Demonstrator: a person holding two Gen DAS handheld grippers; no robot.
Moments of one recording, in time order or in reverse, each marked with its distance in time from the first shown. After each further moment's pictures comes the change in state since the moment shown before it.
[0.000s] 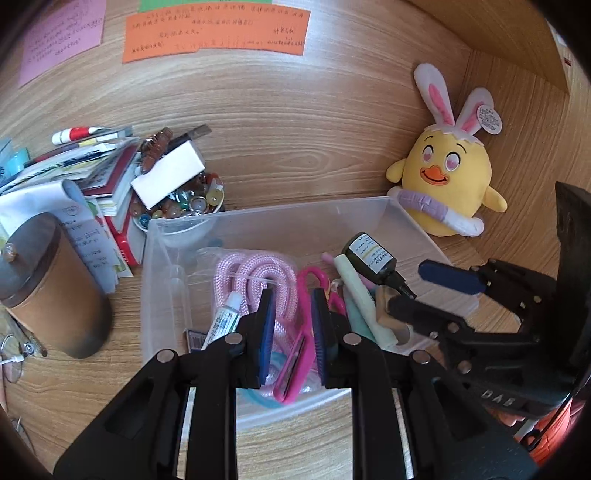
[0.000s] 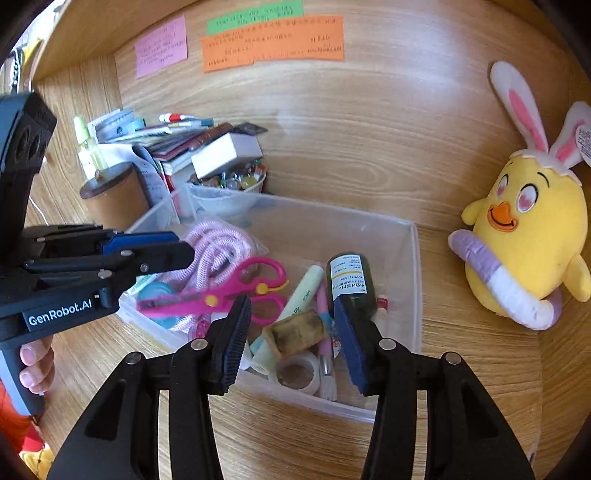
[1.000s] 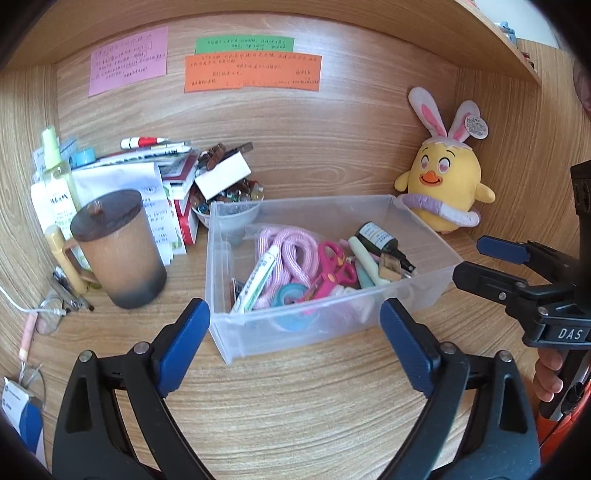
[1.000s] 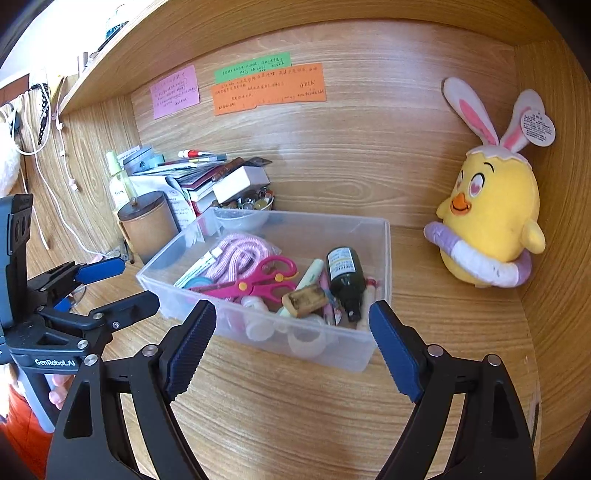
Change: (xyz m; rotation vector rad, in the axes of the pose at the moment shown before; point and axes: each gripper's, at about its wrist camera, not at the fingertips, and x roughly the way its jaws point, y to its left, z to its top) left arm -0.064 -0.007 -0.061 -0.002 -0.137 0.119; right arm -0.069 0.000 -0.034 0.070 -0.112 0.027
